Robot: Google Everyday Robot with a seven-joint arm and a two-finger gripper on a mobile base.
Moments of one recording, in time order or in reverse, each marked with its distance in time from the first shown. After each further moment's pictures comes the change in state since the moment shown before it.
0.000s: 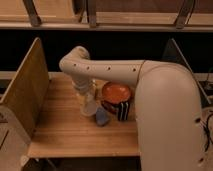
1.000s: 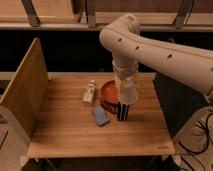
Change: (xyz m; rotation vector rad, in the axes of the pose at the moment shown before) arm 0.184 -0.078 -0.100 0.083 0.044 0.517
